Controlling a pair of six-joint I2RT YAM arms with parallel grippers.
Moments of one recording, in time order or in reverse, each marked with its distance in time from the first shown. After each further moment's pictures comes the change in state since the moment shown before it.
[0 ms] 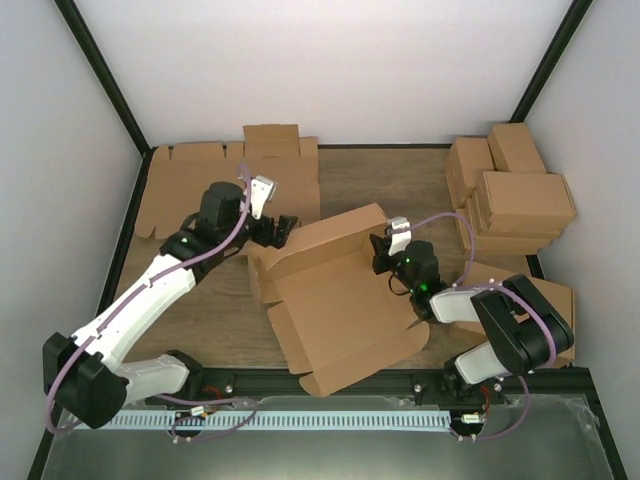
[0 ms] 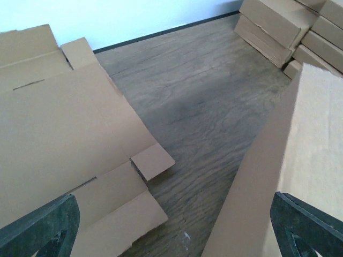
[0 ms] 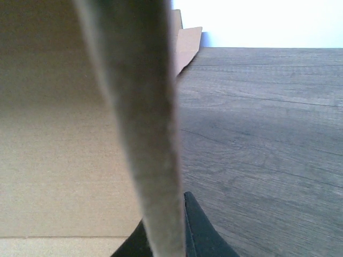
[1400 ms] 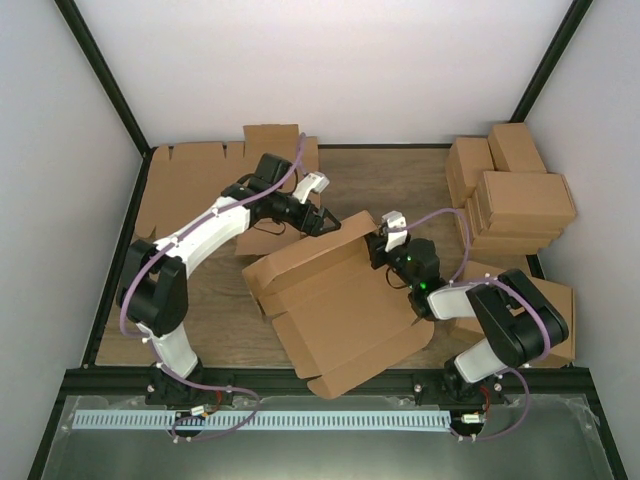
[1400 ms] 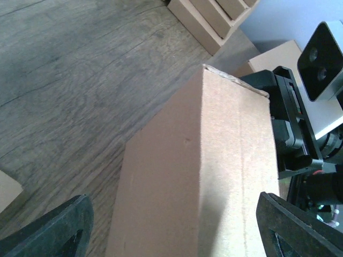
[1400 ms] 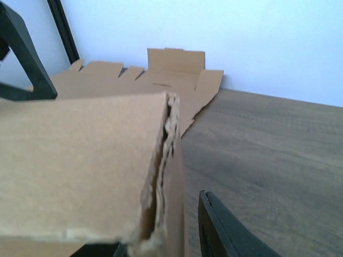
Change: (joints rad) left arm 0.012 0.554 0.360 -0.124 0.570 0.025; right arm 0.000 0.041 0.024 0.122 -0.062 -0.112
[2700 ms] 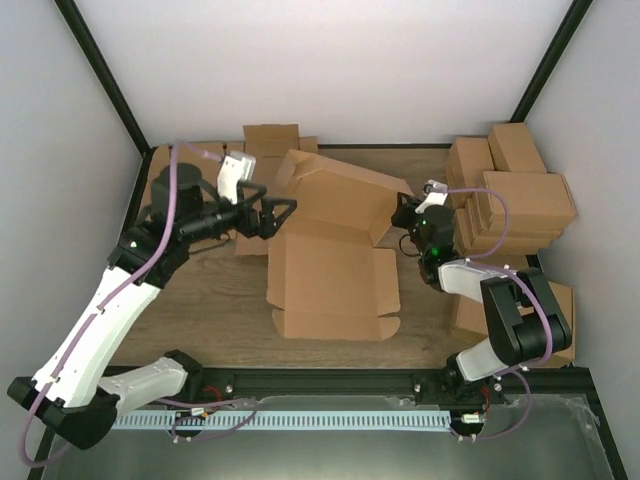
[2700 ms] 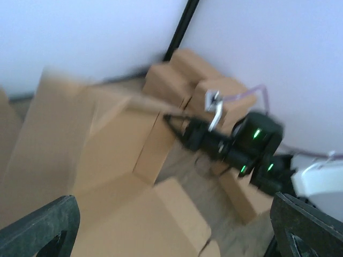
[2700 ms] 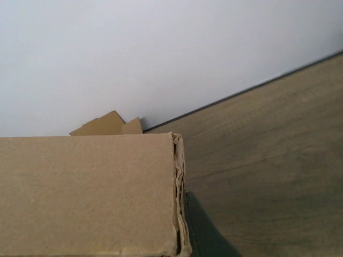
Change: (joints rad) left arm -0.012 -0.664 -0.032 -0.078 -0.294 -0.224; right arm -0.180 -0.010 0.217 -0.204 0.146 0.447
